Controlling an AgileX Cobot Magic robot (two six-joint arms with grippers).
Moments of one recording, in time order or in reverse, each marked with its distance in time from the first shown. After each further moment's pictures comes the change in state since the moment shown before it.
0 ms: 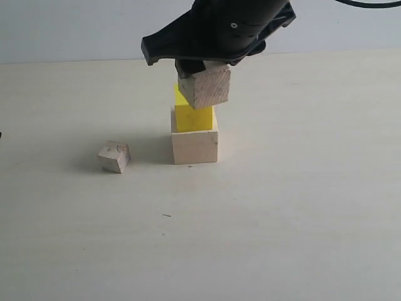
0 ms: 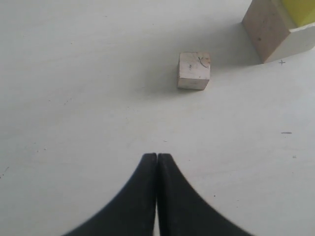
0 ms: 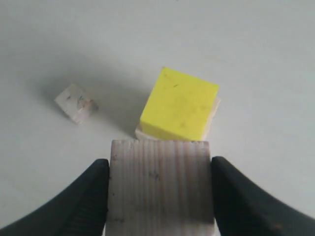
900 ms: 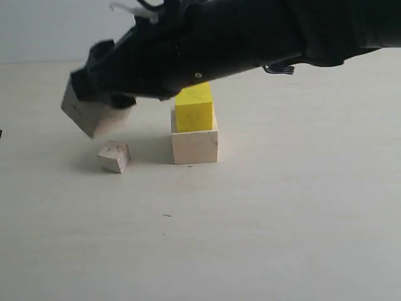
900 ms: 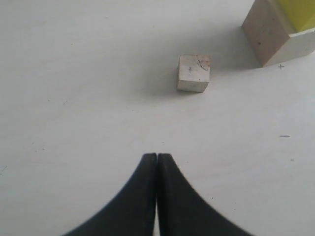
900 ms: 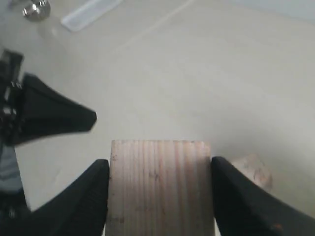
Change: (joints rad) left arm 0.000 0.000 0.000 0.000 -0.005 -0.017; right arm 0.000 -0.054 0.278 1.362 -0.425 -1.355
